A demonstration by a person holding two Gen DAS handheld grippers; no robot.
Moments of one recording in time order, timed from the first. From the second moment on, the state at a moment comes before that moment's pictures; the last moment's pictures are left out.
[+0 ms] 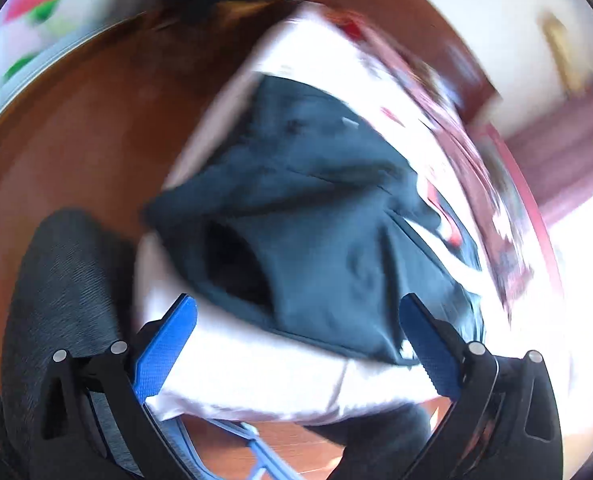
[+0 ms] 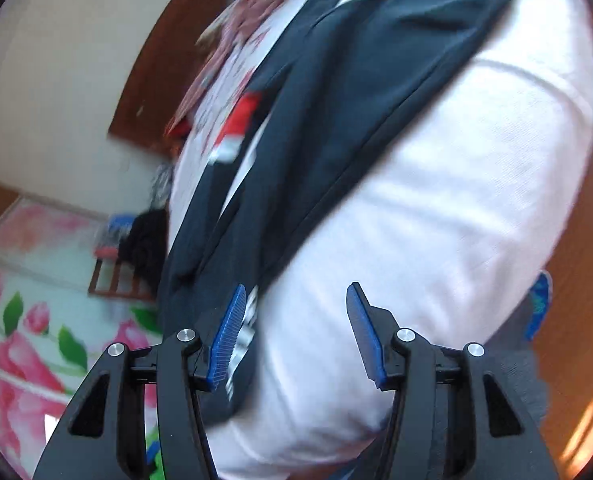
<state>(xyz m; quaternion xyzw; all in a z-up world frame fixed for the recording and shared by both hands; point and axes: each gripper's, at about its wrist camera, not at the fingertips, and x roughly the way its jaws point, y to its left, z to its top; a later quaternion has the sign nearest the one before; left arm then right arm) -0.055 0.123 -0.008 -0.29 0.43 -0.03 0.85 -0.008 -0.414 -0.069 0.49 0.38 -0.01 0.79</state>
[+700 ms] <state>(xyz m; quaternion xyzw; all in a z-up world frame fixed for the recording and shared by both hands) -0.043 0.023 -0.019 -0.20 0.54 -0.11 0.81 0.072 -0.534 -0.043 0.24 0.38 -0.23 0.86</state>
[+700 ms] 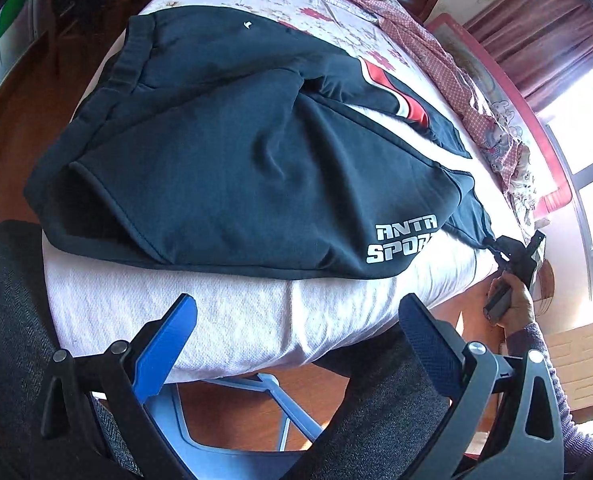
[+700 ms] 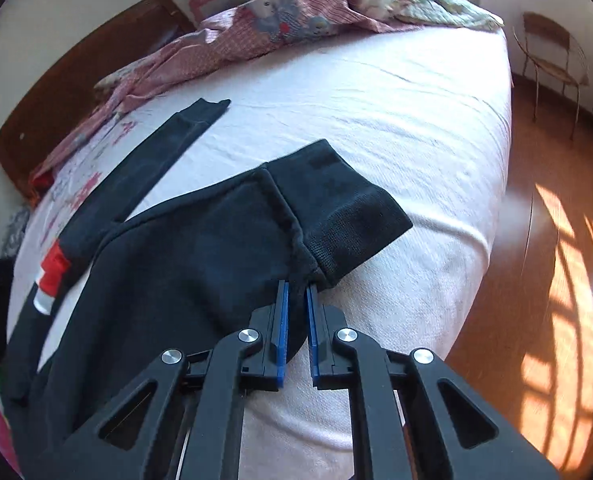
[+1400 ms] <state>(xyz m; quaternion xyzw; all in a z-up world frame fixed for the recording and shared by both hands) -0.030 0.023 -0.030 -0.21 0.56 -0.07 0.80 0.024 -0.583 -0.042 0.20 0.34 -0.34 0.85</state>
